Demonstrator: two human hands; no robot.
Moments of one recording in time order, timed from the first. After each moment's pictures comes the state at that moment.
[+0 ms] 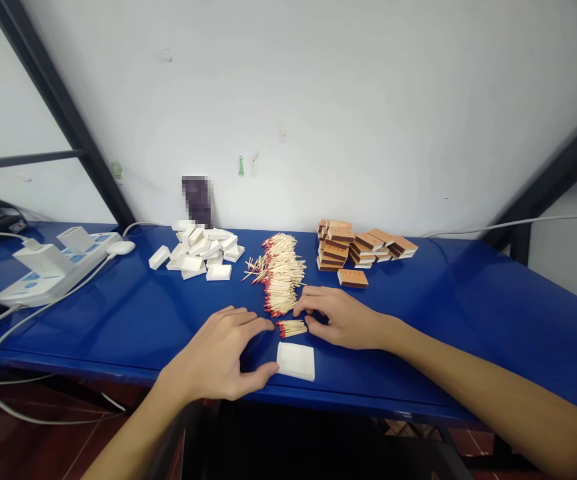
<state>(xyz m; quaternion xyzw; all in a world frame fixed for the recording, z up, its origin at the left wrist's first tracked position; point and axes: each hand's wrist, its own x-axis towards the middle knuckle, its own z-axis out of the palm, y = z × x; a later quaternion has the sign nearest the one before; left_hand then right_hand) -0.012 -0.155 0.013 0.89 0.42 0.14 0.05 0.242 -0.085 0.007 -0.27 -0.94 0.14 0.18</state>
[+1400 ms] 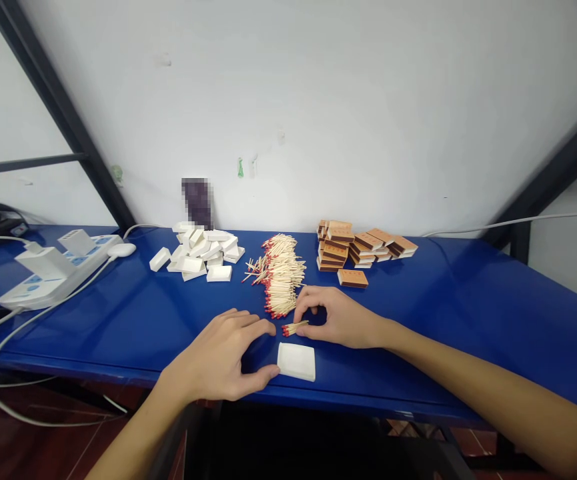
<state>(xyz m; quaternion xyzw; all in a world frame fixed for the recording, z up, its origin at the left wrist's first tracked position) -0.012 -0.153 0.016 0.90 0.42 0.13 0.10 0.235 -0.087 0.008 -0.31 -0.87 0.31 0.23</state>
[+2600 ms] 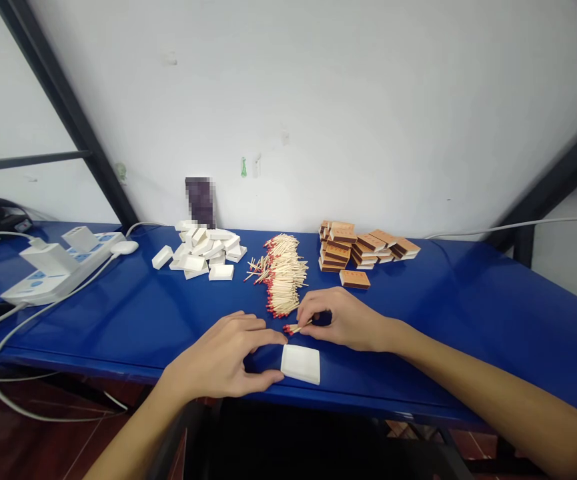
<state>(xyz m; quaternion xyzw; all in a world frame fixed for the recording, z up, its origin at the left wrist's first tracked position) -0.011 -0.151 0.018 0.91 0.36 0.14 0.12 0.237 -0.089 0.012 -0.25 -0.91 0.25 0.23</state>
